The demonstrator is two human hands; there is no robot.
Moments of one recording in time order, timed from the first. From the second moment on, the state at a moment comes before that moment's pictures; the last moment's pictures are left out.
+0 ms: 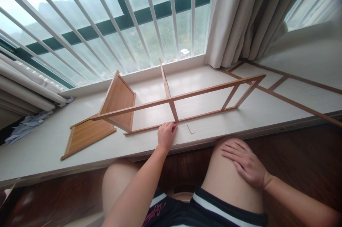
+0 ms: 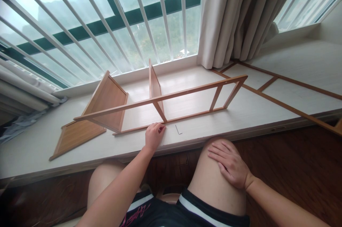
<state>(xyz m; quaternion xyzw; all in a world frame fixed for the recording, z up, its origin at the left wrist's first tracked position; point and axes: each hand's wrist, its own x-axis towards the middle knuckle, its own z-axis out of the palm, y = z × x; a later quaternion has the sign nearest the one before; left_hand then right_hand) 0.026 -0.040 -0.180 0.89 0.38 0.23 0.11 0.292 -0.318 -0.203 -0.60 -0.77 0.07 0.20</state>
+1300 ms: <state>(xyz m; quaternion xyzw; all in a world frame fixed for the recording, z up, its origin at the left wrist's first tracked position) 0.032 -0.041 -0.171 0.86 0.48 0.15 0.11 0.280 -0.318 -0.200 -0.63 -0.75 0.06 0.21</state>
